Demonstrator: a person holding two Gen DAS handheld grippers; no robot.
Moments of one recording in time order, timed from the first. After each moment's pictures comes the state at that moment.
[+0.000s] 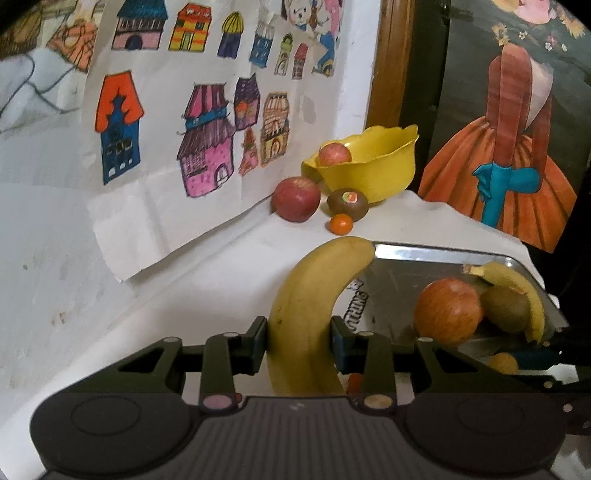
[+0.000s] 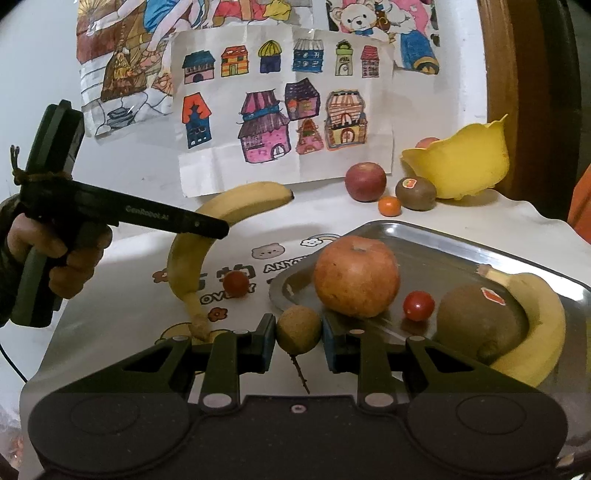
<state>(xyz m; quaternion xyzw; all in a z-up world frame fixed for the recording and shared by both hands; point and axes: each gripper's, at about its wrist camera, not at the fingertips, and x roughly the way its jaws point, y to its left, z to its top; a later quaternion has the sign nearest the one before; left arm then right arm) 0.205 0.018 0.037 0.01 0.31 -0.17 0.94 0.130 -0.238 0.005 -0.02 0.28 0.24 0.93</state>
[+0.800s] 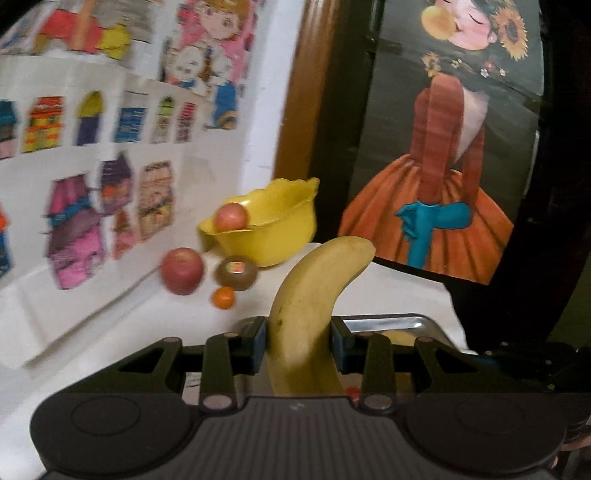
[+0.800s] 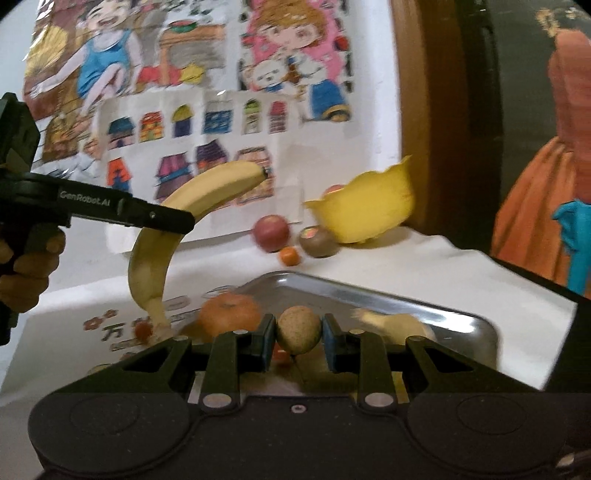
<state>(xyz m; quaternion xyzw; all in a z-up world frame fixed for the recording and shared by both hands) 0.211 -0.080 0.082 -0.01 0.25 -0.27 0.93 0.135 -0.325 0.029 0.00 0.21 0.14 0.97</state>
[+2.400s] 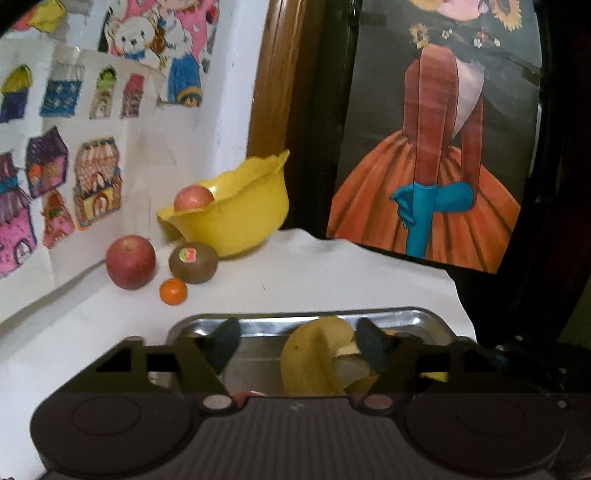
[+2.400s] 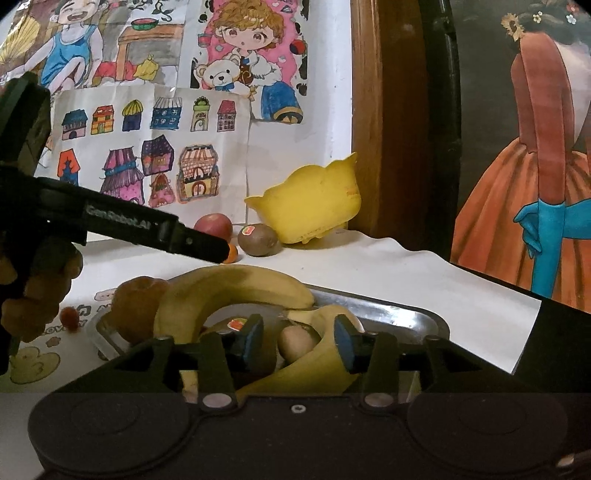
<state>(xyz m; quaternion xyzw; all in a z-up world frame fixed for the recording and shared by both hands) 0.228 -0.148 0.039 0.01 0.24 -0.26 0.93 0.147 -0.351 -0.008 -0.01 0.17 0.10 0.98</state>
